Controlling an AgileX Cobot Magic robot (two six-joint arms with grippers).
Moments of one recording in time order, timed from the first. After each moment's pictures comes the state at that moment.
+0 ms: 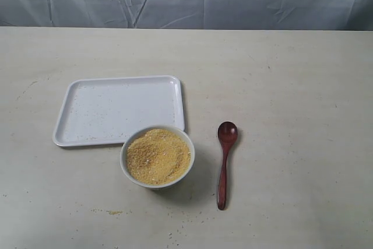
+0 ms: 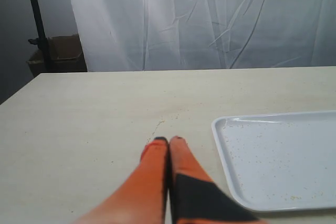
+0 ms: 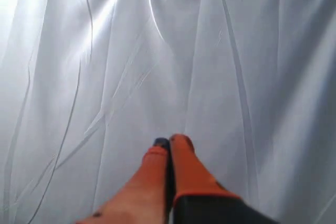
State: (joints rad) left arm 0.01 0.01 0.00 0.07 0.21 -0.03; right arm 0.06 0.01 0.00 -0.12 -0.42 -0.08
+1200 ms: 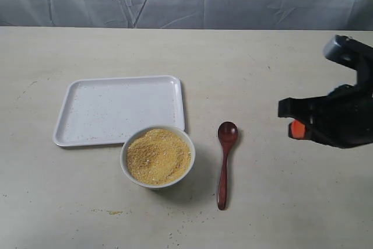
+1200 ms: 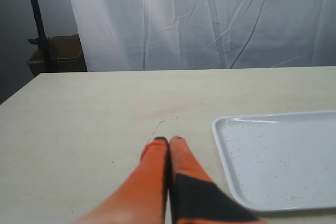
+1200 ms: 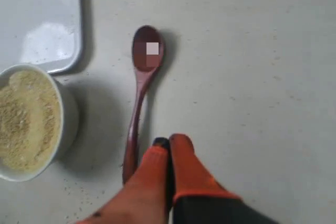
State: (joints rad) left arm 0.01 0.01 0.00 0.07 0.21 -0.03; right arm 0.31 1.18 -0.60 0.48 0.55 -0.03
